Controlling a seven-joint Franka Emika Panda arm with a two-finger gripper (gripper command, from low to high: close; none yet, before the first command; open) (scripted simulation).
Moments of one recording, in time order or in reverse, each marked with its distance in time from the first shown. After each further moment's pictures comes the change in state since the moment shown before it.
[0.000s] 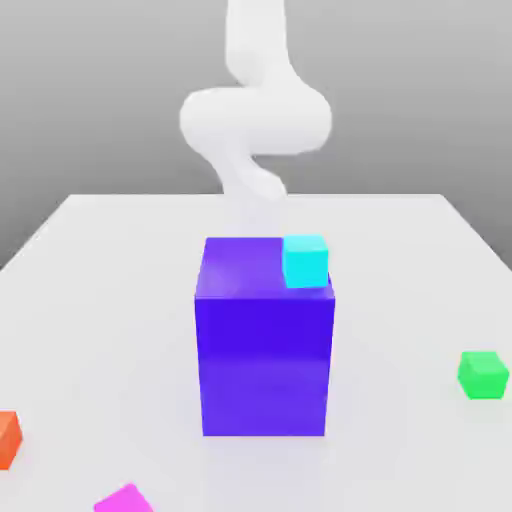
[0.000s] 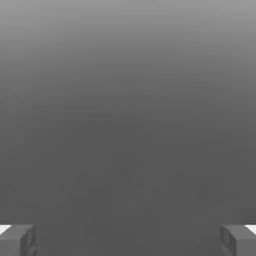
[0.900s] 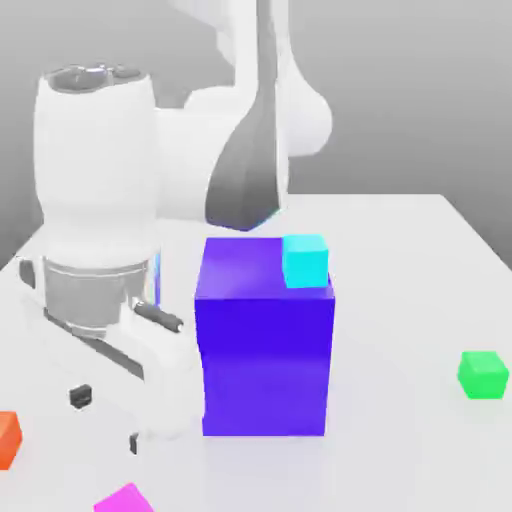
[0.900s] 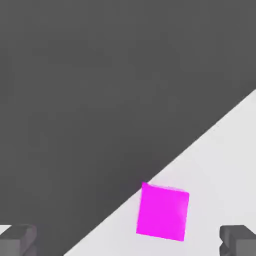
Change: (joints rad) arm -0.208 0.982 -0.016 0.038 -0.021 0.279 0.496
